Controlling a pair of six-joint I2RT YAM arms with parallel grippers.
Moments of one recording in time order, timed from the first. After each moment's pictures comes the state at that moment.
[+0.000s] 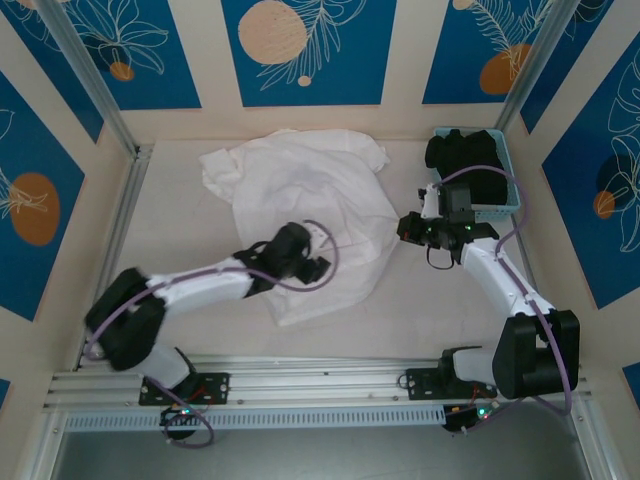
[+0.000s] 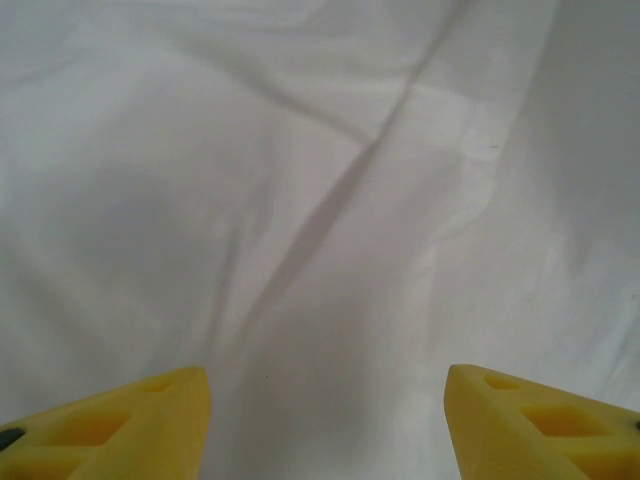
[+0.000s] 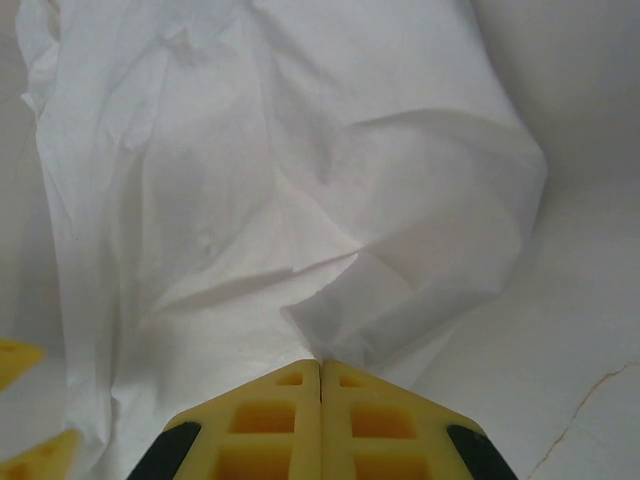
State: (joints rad) left arm -0.87 1.61 0.95 -0.10 -0.11 -0.01; right arm 0.09 1.27 0.89 -0.48 -0.38 0.36
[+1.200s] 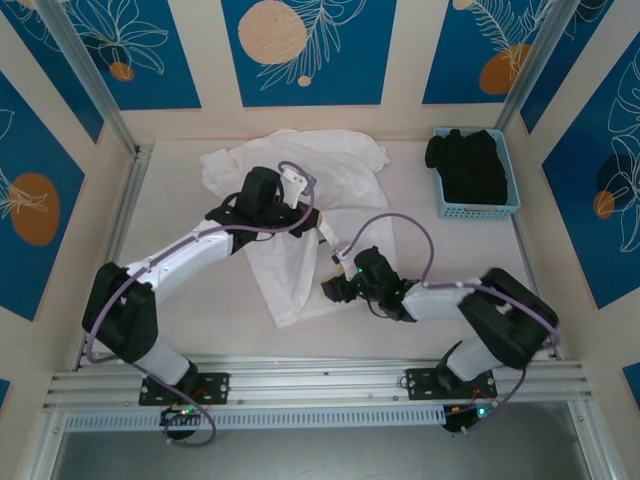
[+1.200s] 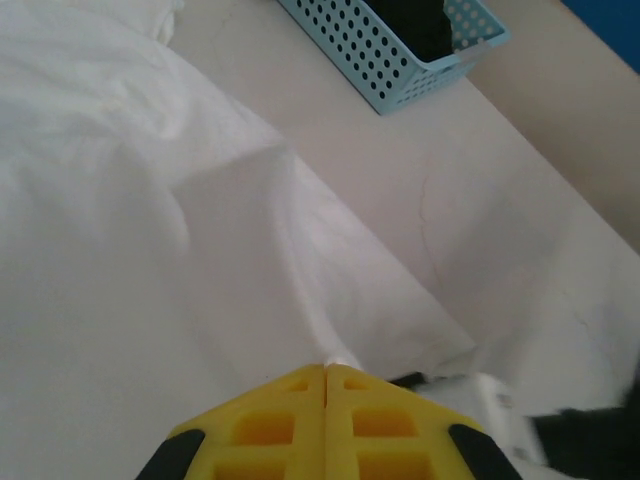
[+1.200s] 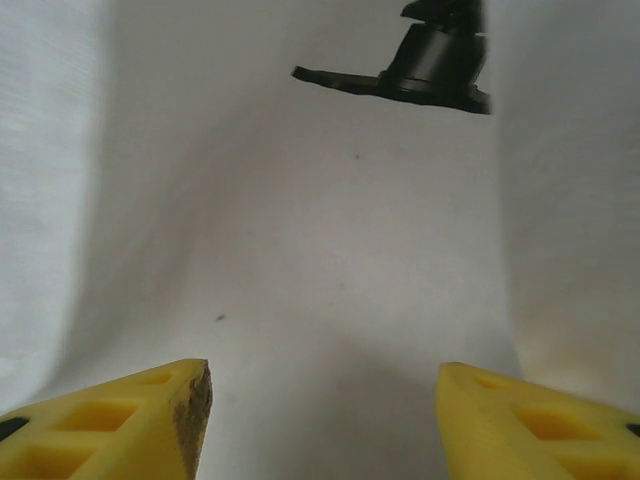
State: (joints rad) left arm -0.59 1.54 1.18 -0.23 0.43 -0.20; right arm 0.75 1.53 0.46 0.42 -0.06 0.13
